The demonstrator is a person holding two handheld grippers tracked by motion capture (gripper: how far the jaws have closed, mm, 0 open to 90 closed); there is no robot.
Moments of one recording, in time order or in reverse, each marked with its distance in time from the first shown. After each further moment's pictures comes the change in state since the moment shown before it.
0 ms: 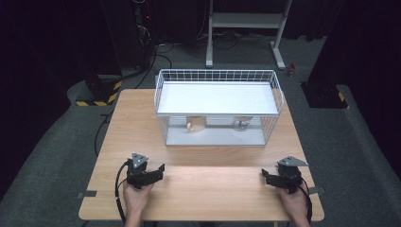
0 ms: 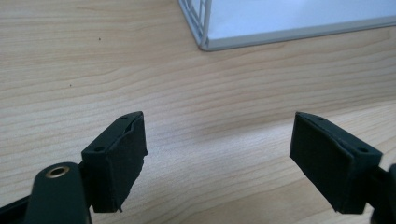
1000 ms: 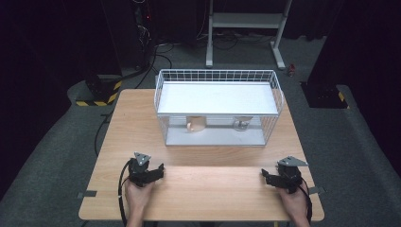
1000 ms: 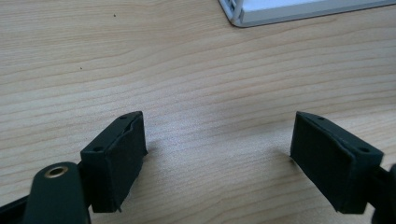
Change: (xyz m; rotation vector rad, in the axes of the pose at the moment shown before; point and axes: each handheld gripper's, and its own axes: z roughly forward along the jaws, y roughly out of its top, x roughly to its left) left arm 0.005 -0.006 0.024 0.047 0.080 0.007; right arm 0.000 0.000 0.000 0.000 0.000 -0.001
